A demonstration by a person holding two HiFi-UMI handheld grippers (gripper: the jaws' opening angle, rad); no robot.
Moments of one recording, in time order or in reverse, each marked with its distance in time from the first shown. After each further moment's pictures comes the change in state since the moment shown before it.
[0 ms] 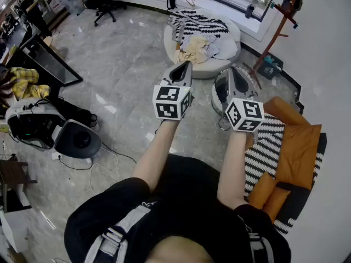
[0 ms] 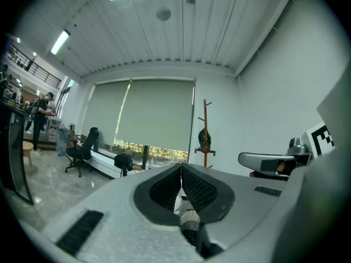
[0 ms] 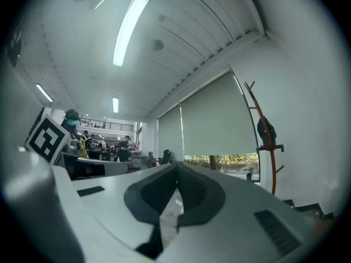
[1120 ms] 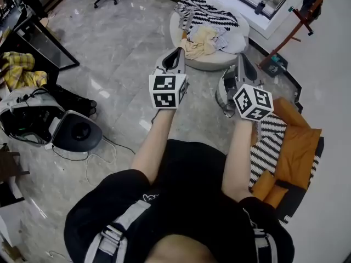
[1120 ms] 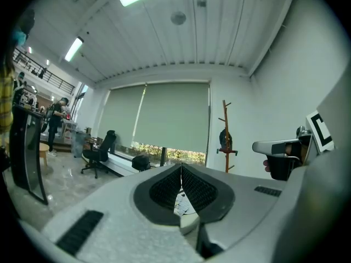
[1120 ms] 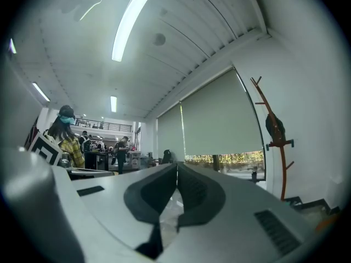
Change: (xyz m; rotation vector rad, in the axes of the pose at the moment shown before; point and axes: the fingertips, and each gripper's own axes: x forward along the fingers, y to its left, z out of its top) left arm -0.022 0.159 -0.008 -0.002 -0.021 0.139; right arm 0.094 0.068 -0.007 0.028 -0.004 -0.017
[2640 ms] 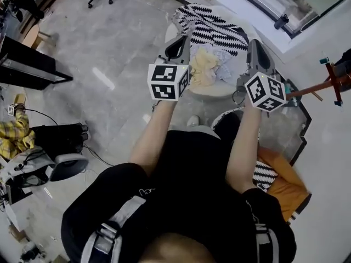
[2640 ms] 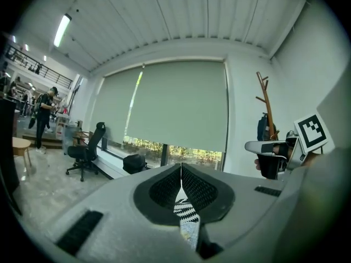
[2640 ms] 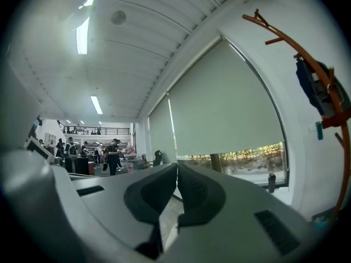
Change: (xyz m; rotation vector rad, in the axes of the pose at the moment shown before) left arm 0.528 0.079 0.012 -0.010 0.060 0.024; right arm 0.480 -0.302 -0.027 0.087 0.009 0.043
